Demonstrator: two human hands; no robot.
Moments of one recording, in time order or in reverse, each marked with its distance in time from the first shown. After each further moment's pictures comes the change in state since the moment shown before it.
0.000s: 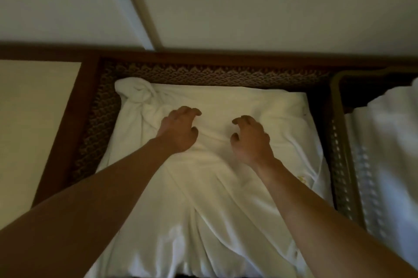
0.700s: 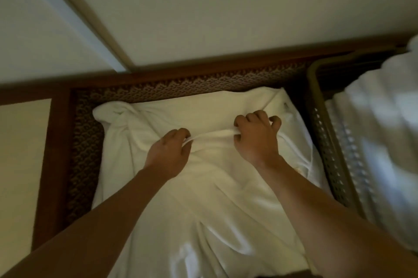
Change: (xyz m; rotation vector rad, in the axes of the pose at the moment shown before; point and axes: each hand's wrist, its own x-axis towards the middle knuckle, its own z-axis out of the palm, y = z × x) left_hand -0.006 -0.005 0.004 0.015 0.104 0.149; right_hand 0.011 0.017 -0.013 -0.347 0.365 -0.025
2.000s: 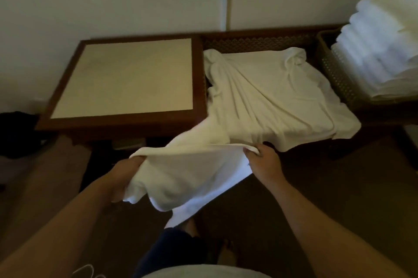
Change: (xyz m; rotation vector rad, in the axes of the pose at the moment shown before) left_hand -0.624 -0.221 -0.143 -0.911 -0.077 -0.792; right_hand -0.535 -0.293 -0.068 0.921 -0.123 0.394
